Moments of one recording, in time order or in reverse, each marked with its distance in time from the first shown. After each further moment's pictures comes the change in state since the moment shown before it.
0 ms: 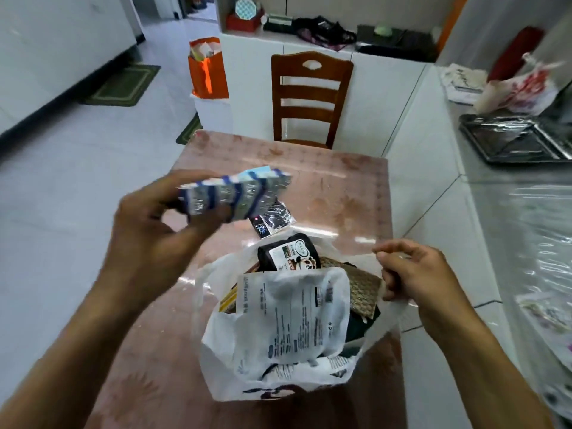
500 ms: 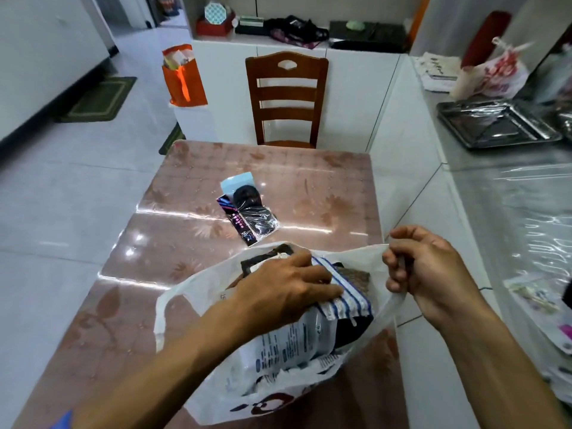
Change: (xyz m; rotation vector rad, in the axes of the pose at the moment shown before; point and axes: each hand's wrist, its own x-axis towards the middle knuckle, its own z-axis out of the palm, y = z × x) left_hand -0.010 -0.031 0.146 0.493 -0.750 0.806; right_hand 0.005 -0.016 -0.018 0.443 0.081 0.130
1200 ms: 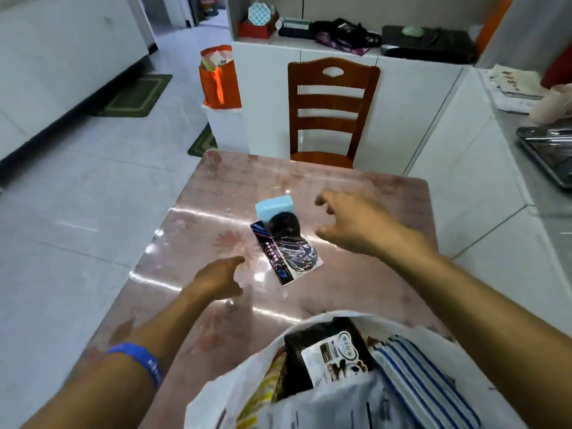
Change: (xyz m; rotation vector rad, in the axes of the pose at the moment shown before) left_hand -0.121 -0.250 0.098 -0.343 -0.473 -1.274; right_hand 0.168 -0.038 0.194 -1.487 -0.369 -0.631
